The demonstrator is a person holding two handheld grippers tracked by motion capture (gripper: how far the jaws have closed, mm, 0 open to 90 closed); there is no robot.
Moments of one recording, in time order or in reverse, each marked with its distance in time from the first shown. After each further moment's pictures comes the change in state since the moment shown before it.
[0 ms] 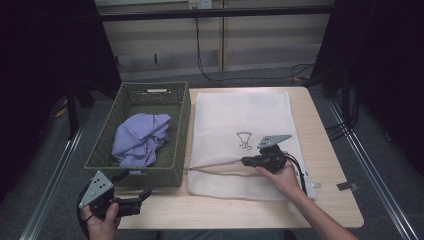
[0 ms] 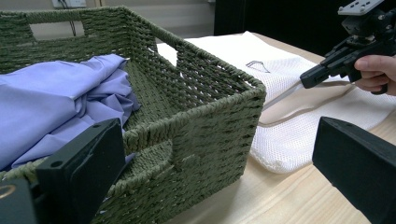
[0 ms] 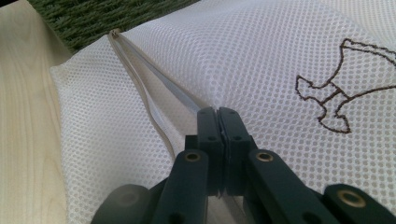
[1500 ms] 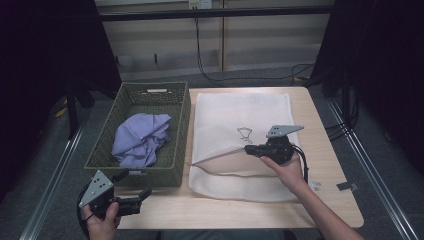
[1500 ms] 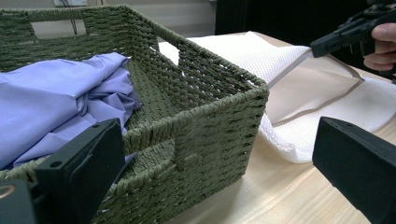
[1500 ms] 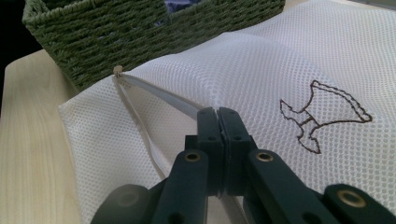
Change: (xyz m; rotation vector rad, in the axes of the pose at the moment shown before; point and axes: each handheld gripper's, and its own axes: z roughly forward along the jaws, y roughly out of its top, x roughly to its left) left arm 0.001 0.000 0.001 0.002 0.006 0.000; right arm -0.003 0.025 -0.030 -0.129 -0.016 0.018
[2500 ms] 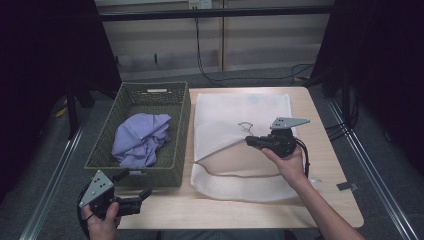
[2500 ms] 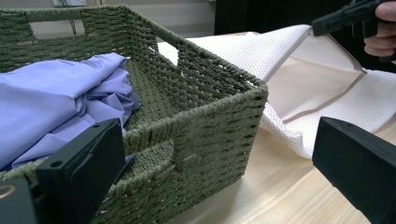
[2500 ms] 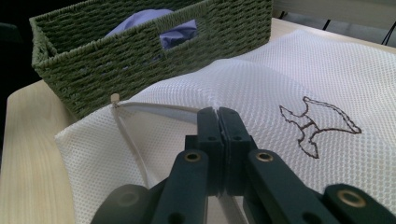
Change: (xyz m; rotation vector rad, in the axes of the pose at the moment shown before) left arm -0.001 0.001 0.001 0.003 -0.005 0.010; right arm -0.002 0.020 -0.010 -0.083 -0.024 0.020
